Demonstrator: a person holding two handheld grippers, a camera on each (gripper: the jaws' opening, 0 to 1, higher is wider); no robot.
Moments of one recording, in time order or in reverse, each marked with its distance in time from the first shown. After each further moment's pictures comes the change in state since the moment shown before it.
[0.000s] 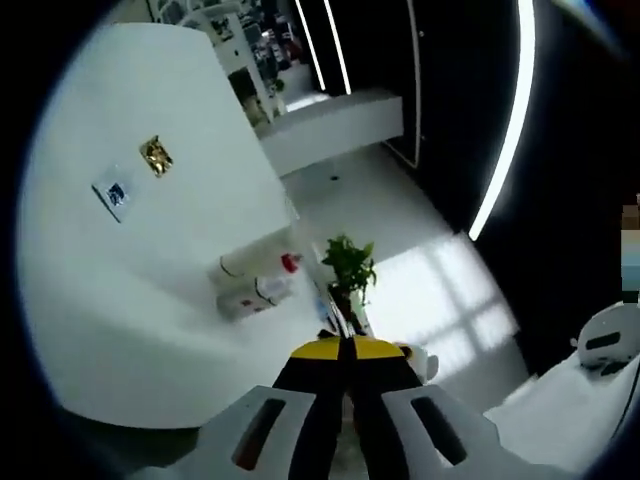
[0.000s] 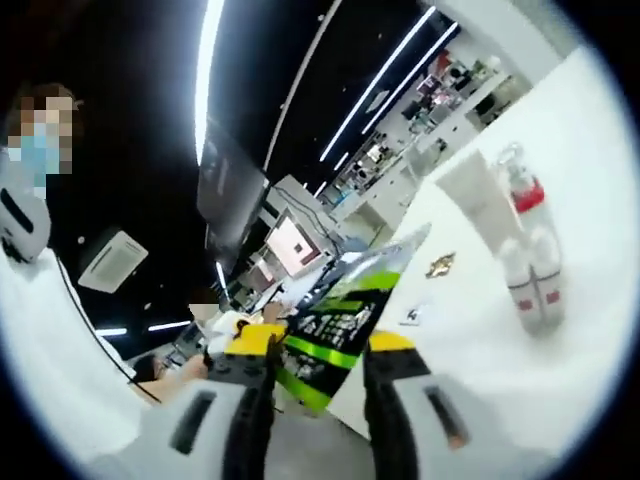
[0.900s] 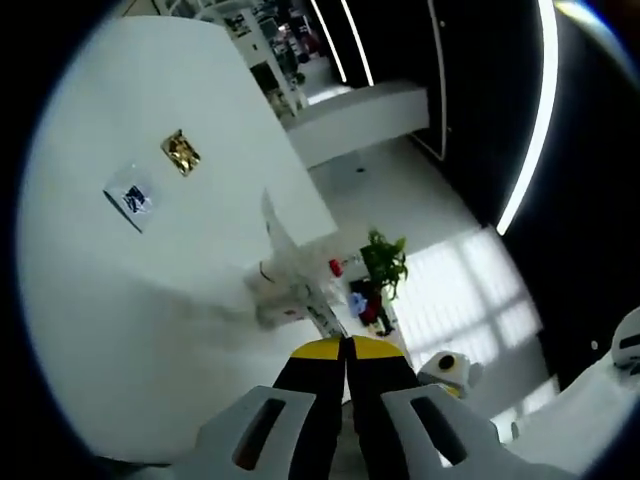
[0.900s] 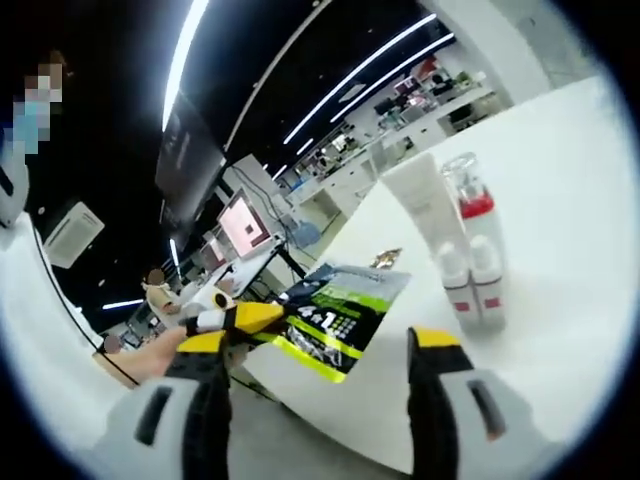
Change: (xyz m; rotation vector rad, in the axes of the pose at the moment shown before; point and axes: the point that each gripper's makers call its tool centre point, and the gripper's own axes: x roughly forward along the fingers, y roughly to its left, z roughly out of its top) left arm 0.023 0.054 0.012 0.003 0.042 0.118; right arm -0.018 -0.044 -0.006 -0.049 0.063 -0.195
